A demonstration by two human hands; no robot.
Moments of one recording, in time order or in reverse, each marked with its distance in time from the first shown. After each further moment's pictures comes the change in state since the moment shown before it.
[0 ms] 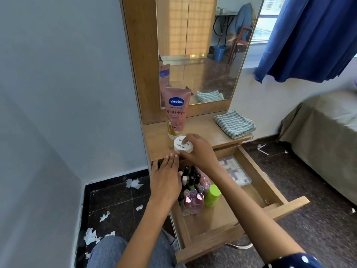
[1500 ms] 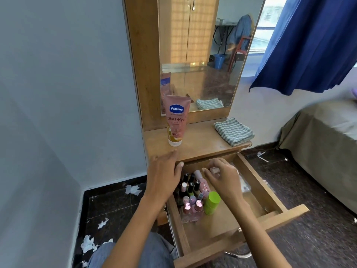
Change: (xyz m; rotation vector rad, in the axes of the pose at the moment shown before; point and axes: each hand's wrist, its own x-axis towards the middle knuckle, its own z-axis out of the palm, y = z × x) left_hand 0.012 -0.004 -0.032 -0.233 0.259 0.076; right_hand -0.075 0.024 -0.023 0.003 0.268 0.175
